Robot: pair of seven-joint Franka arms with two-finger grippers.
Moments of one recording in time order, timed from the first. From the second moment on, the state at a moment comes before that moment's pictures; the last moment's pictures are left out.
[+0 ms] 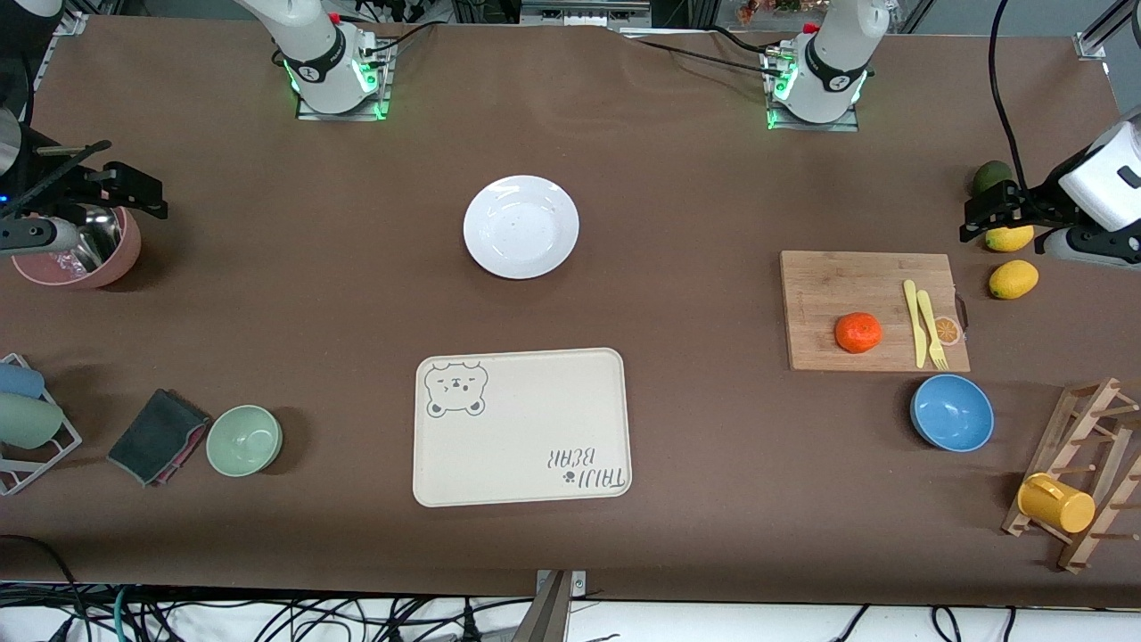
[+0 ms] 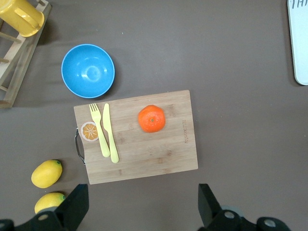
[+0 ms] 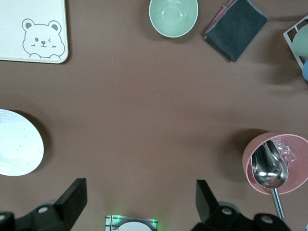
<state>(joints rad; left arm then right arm) 0.00 0.00 0.03 -1.71 -0.02 1.66 0.17 0.19 0.11 -0.17 -1.47 -0.02 1.43 -0.10</state>
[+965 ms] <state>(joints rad) 0.01 0.19 0.04 -1.72 -0.02 1.65 0.16 0.19 0.11 -0.17 -1.47 -0.02 1.43 -0.10</state>
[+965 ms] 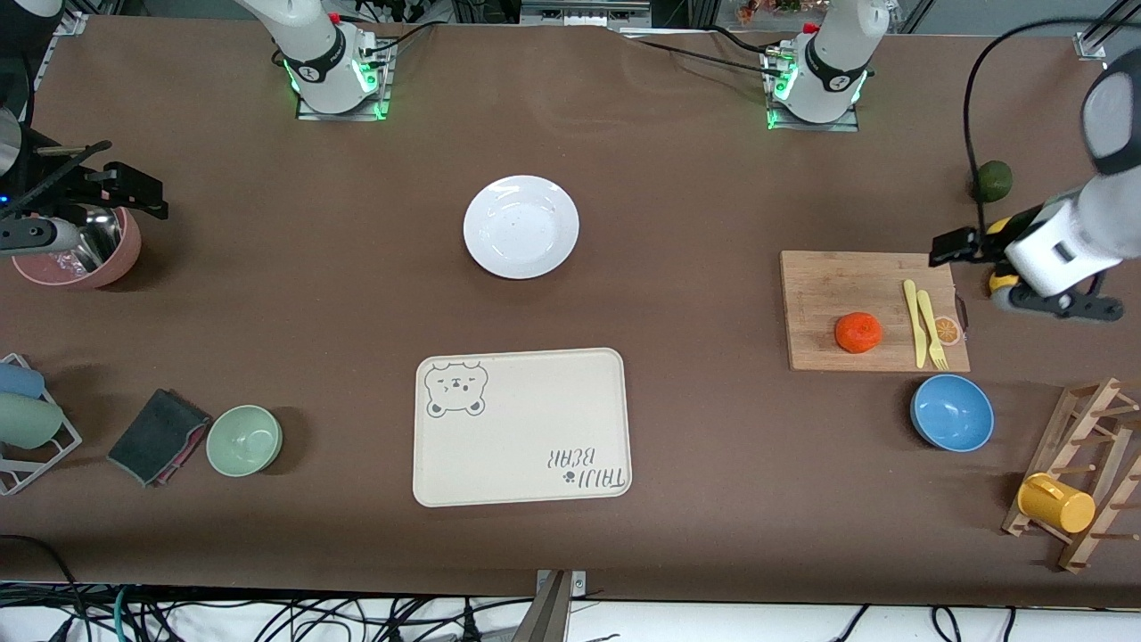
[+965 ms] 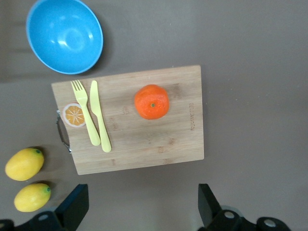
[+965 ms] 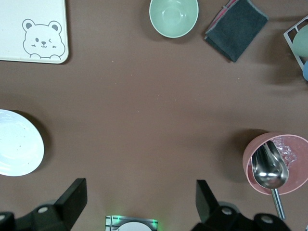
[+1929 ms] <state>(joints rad) 0.00 0.34 0.03 -1.97 -0.02 2.13 0.13 0.19 0.11 -0.17 -1.47 0.00 1.43 -0.10</state>
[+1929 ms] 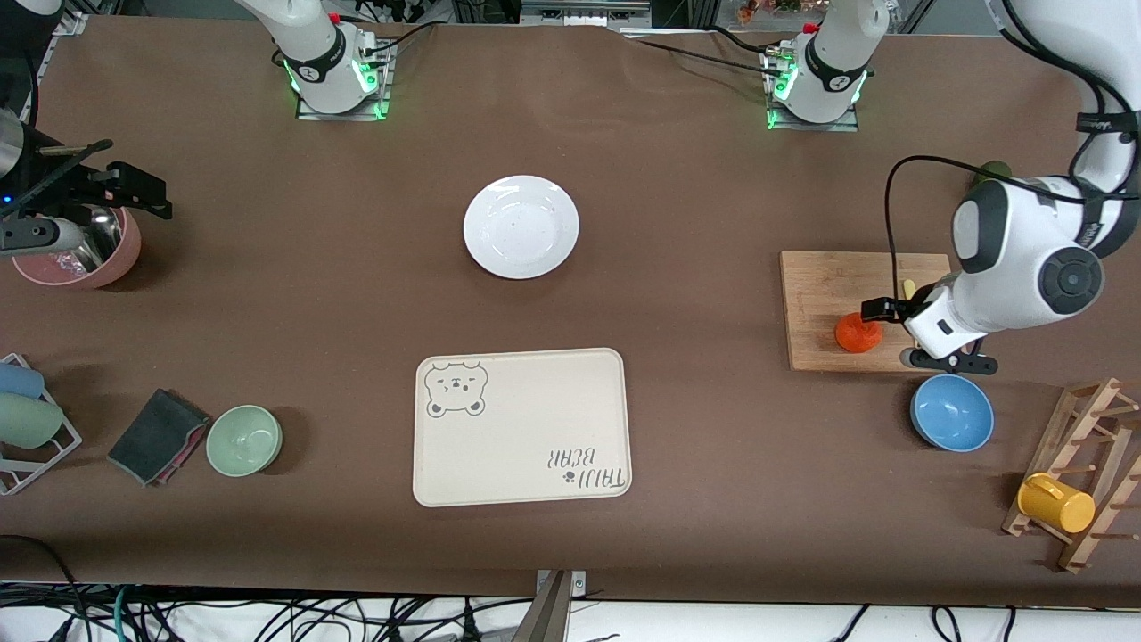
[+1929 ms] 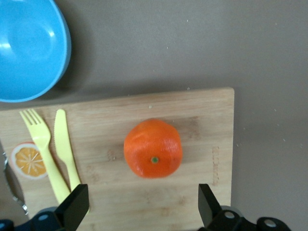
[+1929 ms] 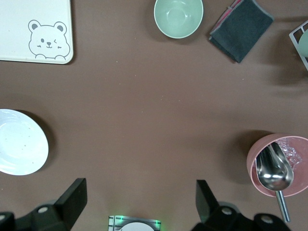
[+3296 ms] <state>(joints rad) -0.01 0.49 0.03 -2.06 -0.02 2.35 0.09 0.19 0.11 -0.17 -1.47 0.00 1.44 -0.10</state>
